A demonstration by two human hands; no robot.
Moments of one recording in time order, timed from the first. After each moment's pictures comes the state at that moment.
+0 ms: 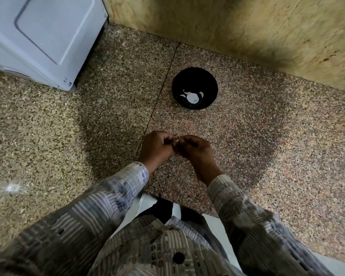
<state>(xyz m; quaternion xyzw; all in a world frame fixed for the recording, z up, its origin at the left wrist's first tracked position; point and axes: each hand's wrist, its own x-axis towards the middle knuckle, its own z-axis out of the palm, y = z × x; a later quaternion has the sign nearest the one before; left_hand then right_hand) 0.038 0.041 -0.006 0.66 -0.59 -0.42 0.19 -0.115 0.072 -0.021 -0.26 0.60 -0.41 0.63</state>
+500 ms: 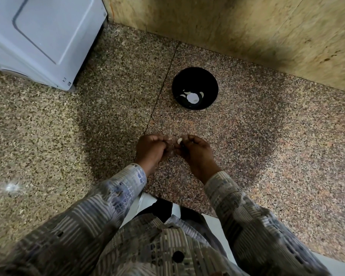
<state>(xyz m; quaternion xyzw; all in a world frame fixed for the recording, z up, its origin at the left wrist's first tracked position) 0.042 0.042 -0.013 0.71 -0.32 -0.55 0.28 -0.109 0.058 -0.024 -0.04 0.58 -0.45 0.68</state>
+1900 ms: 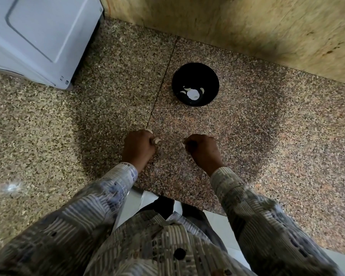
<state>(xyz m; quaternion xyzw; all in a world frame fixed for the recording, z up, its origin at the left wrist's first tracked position) 0.083 0.032 -0.015 0.68 -0.70 -0.20 0.04 -0.136 0.059 -0.032 -0.53 0.72 -0.16 0.42</state>
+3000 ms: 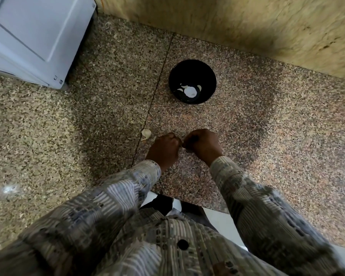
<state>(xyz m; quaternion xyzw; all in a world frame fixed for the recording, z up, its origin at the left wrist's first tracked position) 0.025 0.042 -0.052 0.51 -0.83 -0.24 0.03 -0.140 0.040 -0.026 -0.49 0.75 -0.09 0.43</state>
